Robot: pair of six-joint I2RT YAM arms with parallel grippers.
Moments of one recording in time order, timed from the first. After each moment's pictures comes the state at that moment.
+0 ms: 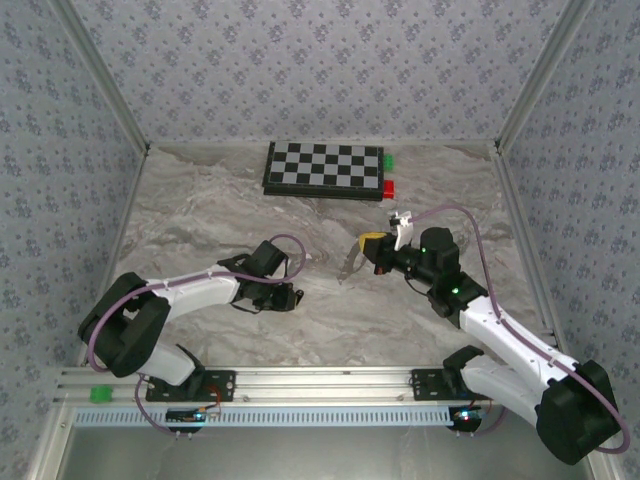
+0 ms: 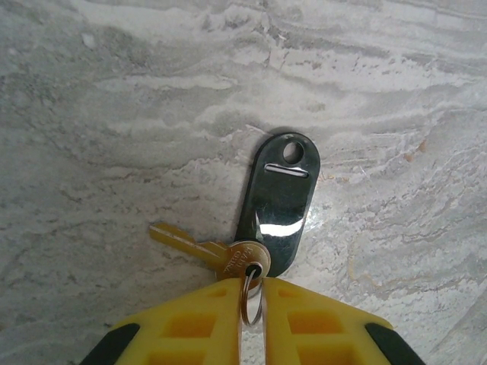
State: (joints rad) left arm -0.72 1.46 0.68 -0.39 0.26 -0.57; right arm 0.50 0.94 0.52 0.19 -0.37 0.37
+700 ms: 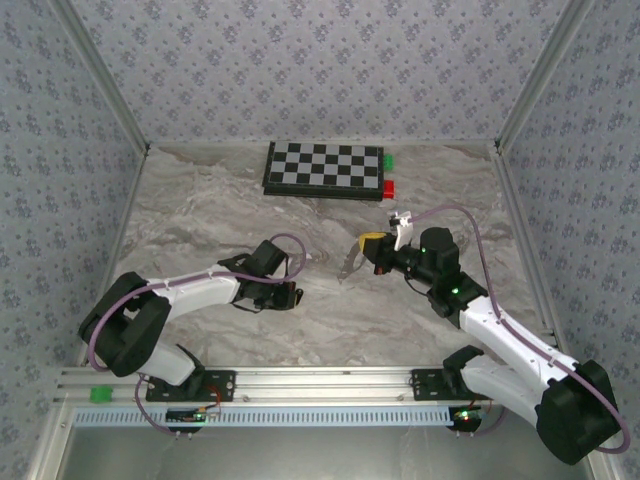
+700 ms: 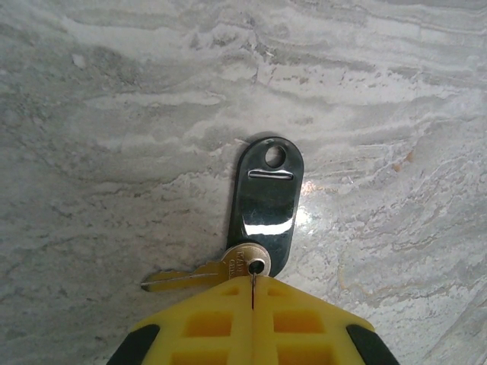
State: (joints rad) left arm -0.72 1.46 0.68 -0.37 0.27 -0.57; right arm 0.50 0.94 0.52 0.19 -0.37 0.37
